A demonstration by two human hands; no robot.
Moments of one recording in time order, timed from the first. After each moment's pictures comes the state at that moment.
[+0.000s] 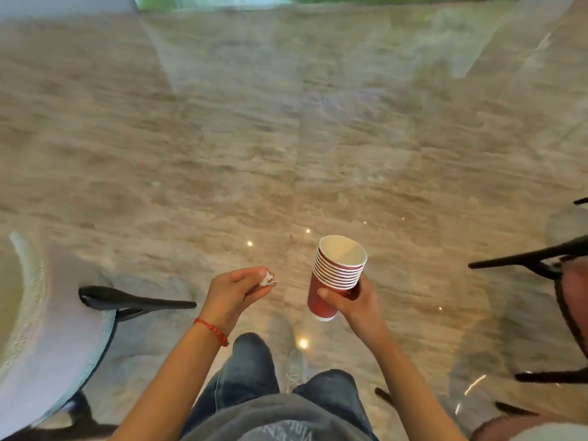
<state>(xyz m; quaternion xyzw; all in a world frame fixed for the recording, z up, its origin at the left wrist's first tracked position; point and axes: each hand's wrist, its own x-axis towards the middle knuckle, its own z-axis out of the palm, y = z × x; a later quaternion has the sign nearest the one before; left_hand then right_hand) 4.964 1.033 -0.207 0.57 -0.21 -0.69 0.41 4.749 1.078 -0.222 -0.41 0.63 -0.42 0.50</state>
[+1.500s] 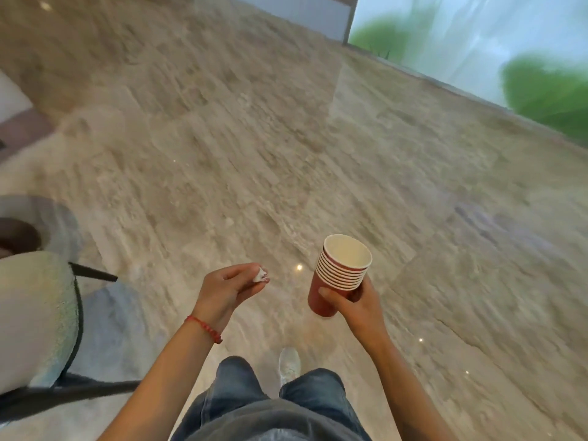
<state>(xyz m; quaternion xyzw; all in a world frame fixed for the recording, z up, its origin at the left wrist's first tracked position) 5.072 0.485 -0.175 0.59 0.00 -0.49 0.64 4.876 0.374 -0.193 -0.60 0.47 -0.24 0.60</state>
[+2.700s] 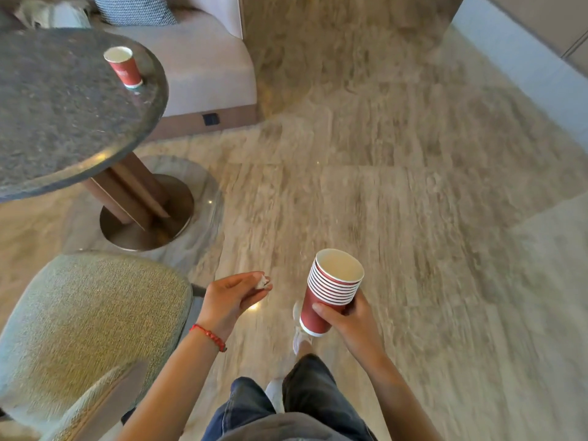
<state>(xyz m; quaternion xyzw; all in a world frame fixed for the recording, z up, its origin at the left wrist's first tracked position) 5.554 0.490 -0.223 0.55 0.27 -0.23 0.76 5.470 0.291 -0.248 -0.72 0.23 0.04 0.66</state>
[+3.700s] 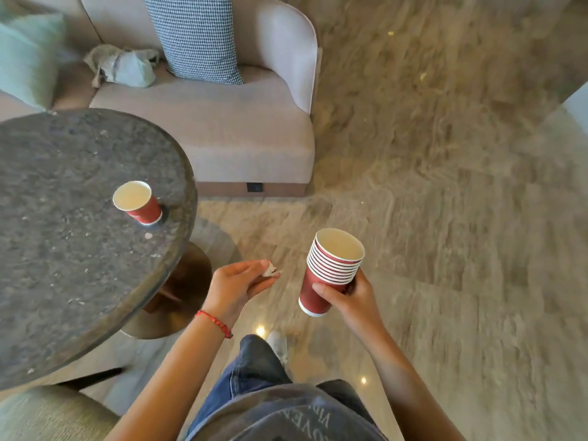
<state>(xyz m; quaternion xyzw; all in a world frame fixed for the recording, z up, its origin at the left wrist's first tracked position) 6.088 0.472 -0.203 0.52 0.30 -0.12 0.79 6.071 0.268 -0.218 -0.72 0.10 0.11 0.67</state>
